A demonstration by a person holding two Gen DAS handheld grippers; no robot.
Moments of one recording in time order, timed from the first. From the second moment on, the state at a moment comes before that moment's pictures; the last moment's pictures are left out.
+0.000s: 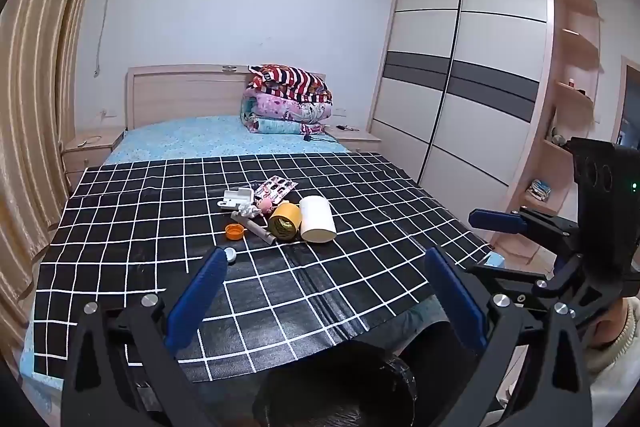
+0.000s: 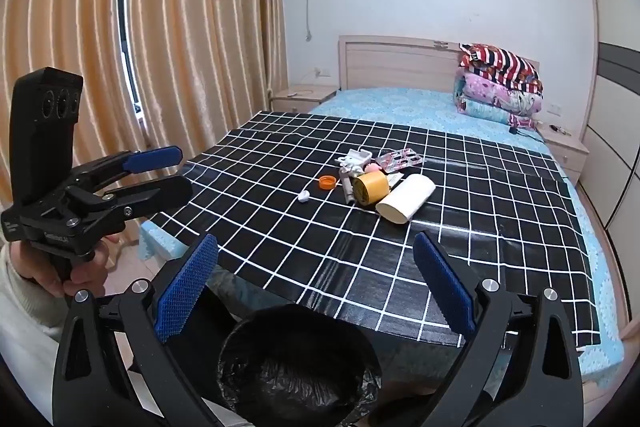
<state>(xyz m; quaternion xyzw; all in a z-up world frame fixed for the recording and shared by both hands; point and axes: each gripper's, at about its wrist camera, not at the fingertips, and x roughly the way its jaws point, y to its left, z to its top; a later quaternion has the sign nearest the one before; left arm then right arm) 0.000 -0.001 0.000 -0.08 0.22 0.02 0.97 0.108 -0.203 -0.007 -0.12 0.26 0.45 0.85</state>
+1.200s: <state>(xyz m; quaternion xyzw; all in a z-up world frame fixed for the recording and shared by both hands) 0.000 -0.005 -0.001 -0.08 0.21 0.02 0.97 0.106 -0.205 -0.006 -0.11 0.27 0.44 0.85</state>
